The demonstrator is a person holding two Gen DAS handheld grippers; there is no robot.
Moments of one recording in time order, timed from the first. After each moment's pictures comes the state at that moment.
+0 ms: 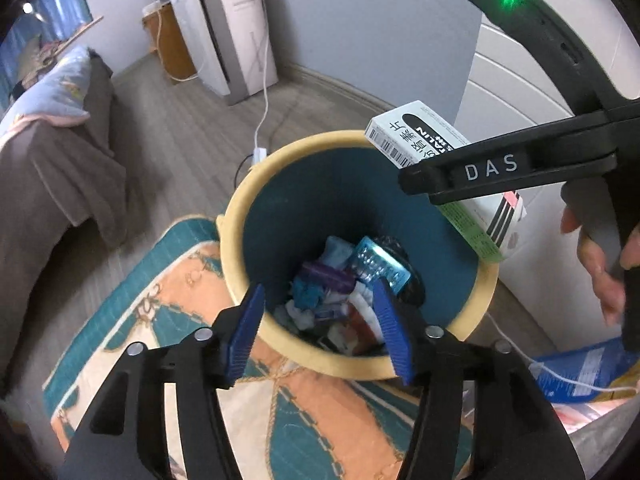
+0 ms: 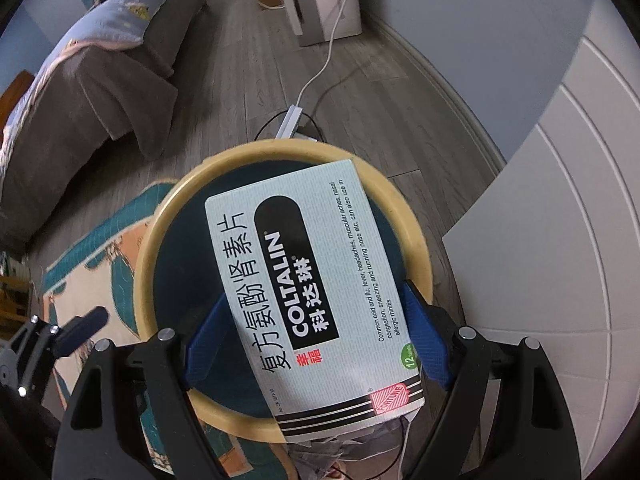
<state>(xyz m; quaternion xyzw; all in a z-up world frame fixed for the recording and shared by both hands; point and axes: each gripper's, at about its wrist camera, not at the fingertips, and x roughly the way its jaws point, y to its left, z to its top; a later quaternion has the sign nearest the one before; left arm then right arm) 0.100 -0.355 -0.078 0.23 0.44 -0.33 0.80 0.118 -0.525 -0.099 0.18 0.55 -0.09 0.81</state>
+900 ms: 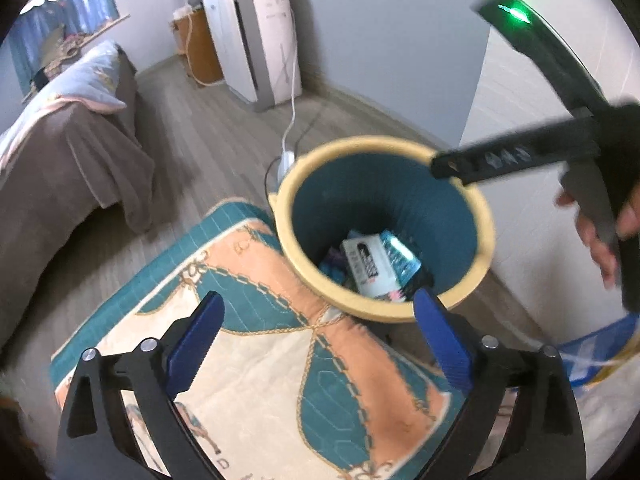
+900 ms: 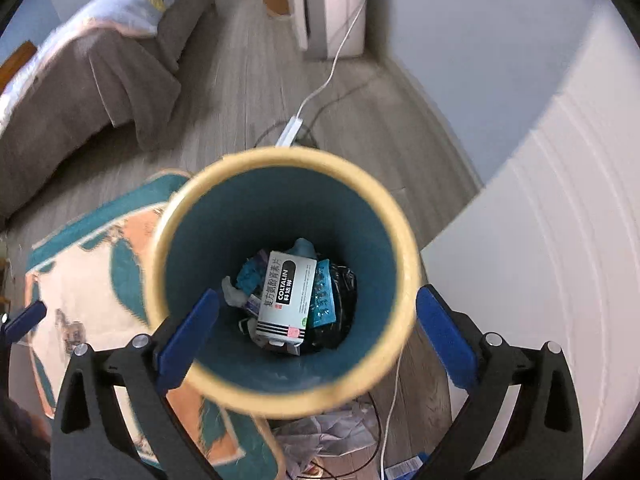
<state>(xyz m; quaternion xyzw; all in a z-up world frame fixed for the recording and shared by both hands) 0.074 -0.288 -0.034 0.20 0.41 -0.31 0.83 0.088 -0.497 -0.053 0.12 0.53 -0.12 0.83</state>
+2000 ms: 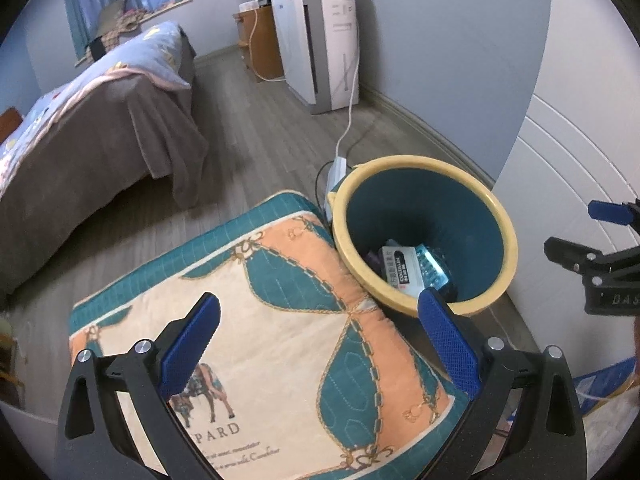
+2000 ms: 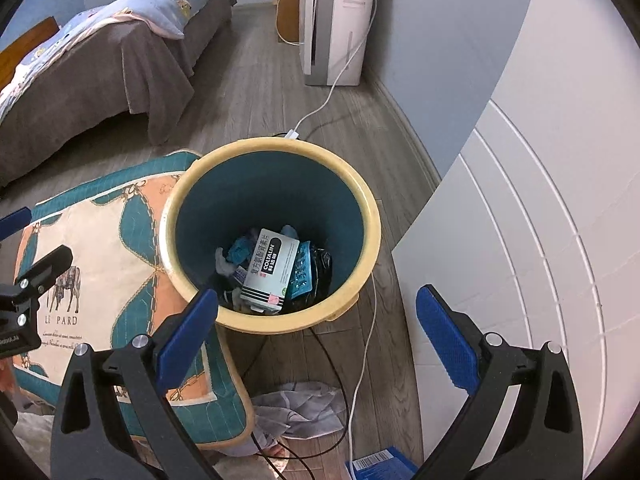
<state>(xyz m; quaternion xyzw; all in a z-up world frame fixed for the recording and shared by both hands) 0.070 -0.258 -0.024 0.16 0.42 -0.22 0.86 0.009 -0.466 -0.032 0.05 0.50 -0.13 0.86</state>
